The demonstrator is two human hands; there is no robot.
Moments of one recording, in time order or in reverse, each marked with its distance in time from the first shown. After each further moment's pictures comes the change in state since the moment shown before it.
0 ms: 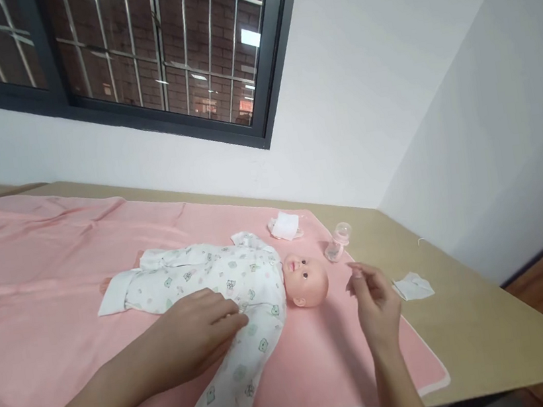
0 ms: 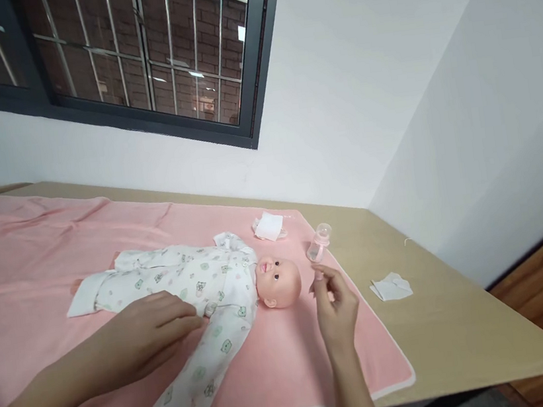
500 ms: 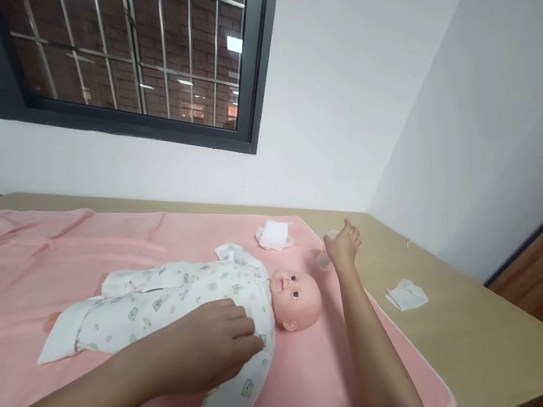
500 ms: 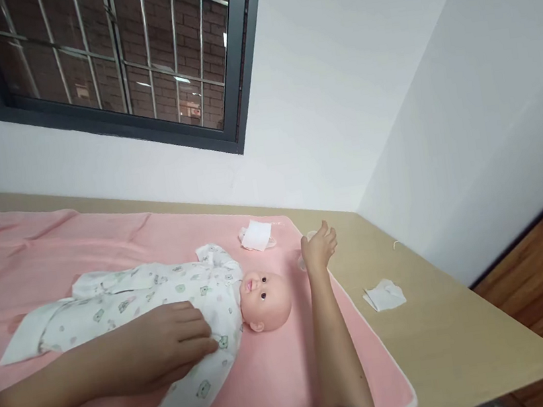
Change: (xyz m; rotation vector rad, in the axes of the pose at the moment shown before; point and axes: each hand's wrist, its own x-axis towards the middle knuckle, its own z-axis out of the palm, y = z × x) left_hand 0.063 -0.018 0.023 -0.071 -0.084 0.307; right_hand 0.153 0.090 0.064 -0.730 0.082 0.257
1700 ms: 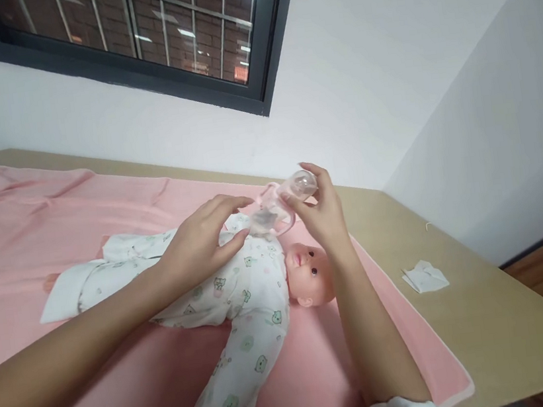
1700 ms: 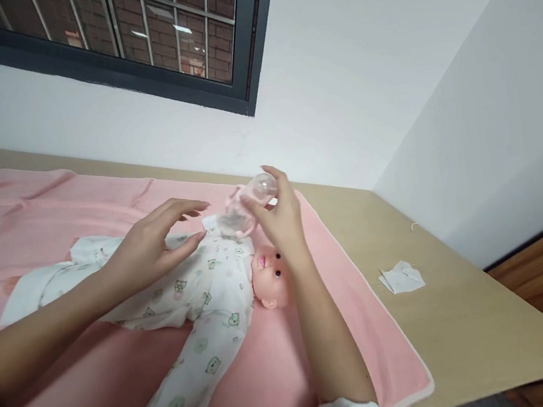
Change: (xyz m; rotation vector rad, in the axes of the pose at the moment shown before) left_hand 0.008 -0.054 -0.004 -0.151 0.452 -0.660; right_hand -0.078 -0.098 -0.023 0.786 -0.397 -0.576
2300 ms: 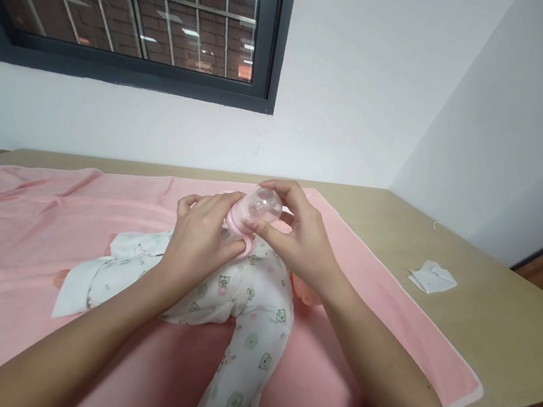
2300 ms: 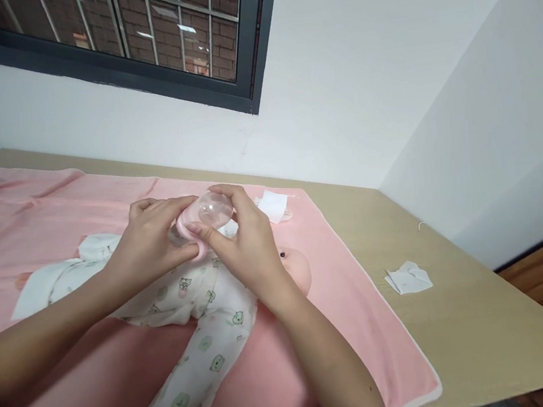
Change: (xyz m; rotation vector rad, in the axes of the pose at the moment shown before) left_hand 0.003 0.004 -0.005 0.163 0.004 -0.110; right_hand -0.039 -0.055 0.032 0.220 -0.217 -0.049
